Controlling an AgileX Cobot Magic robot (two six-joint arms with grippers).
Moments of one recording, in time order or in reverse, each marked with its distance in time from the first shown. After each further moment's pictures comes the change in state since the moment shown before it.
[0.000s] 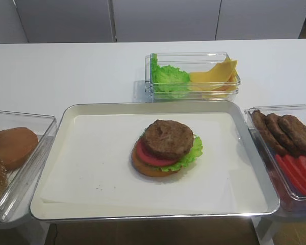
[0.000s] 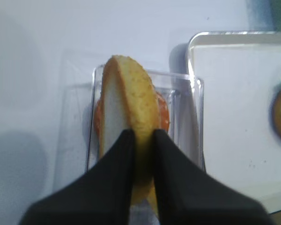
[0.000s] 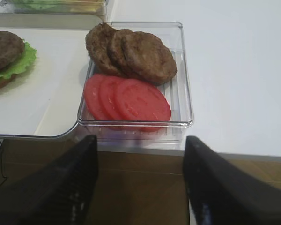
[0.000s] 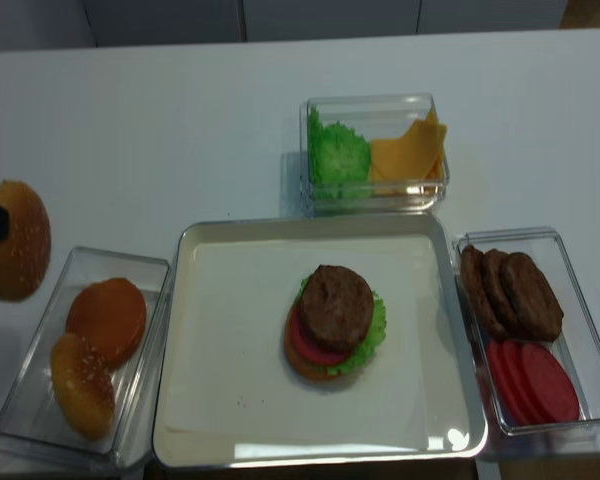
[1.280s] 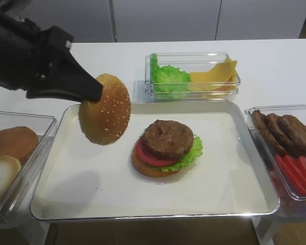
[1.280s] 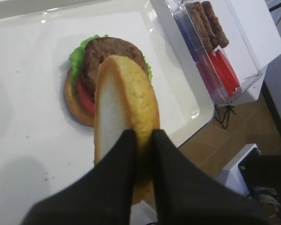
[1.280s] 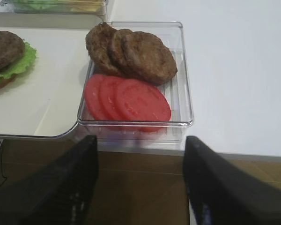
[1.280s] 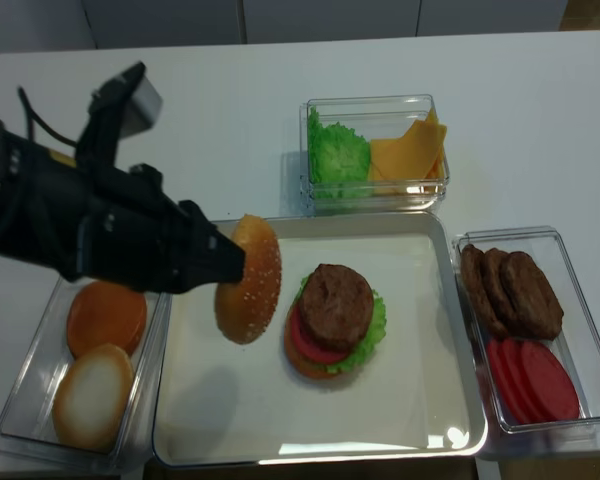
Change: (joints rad) left arm -0.749 0.002 0.120 -0.235 -0.266 -0.220; right arm 0.000 0.000 0.000 0.000 0.000 0.000
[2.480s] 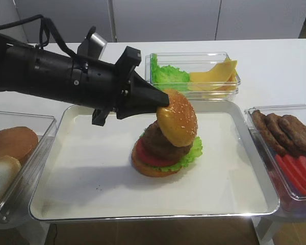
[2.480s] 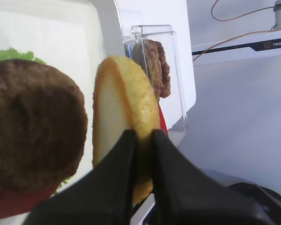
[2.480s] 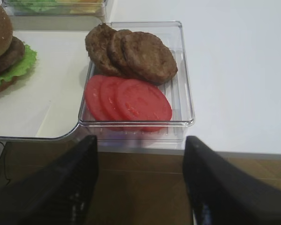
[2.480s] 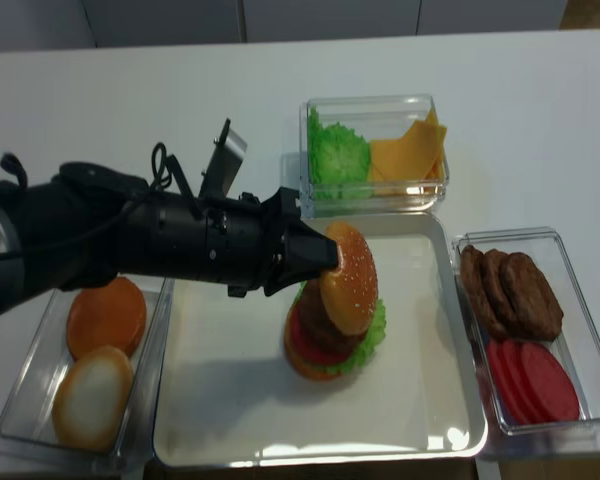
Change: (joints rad) left arm -0.078 0.387 0.053 -0.754 -0.076 0.376; right arm 0.000 0.000 0.000 0.000 0.000 0.020
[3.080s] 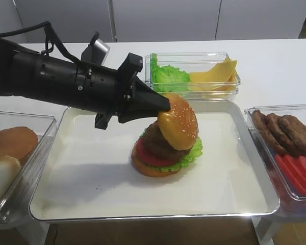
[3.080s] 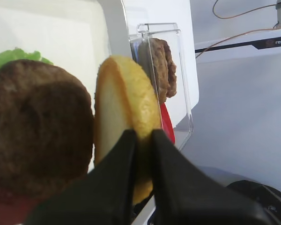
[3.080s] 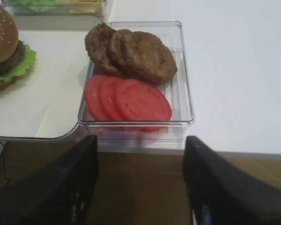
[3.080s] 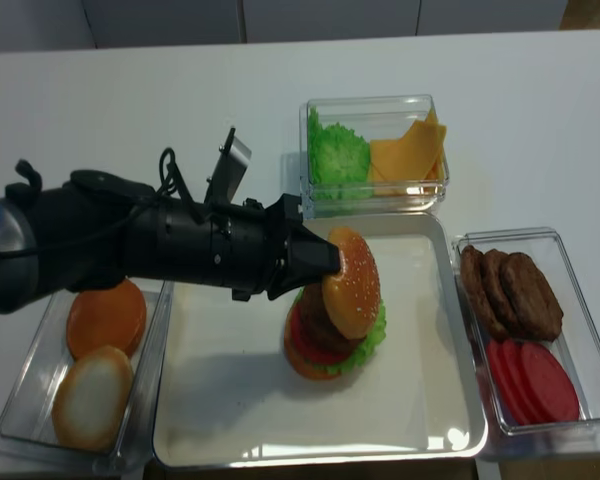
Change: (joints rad) left arm 0.000 0.037 0.000 -0.018 0.007 0.038; right arm 0.000 0.000 0.000 0.000 0.000 0.000
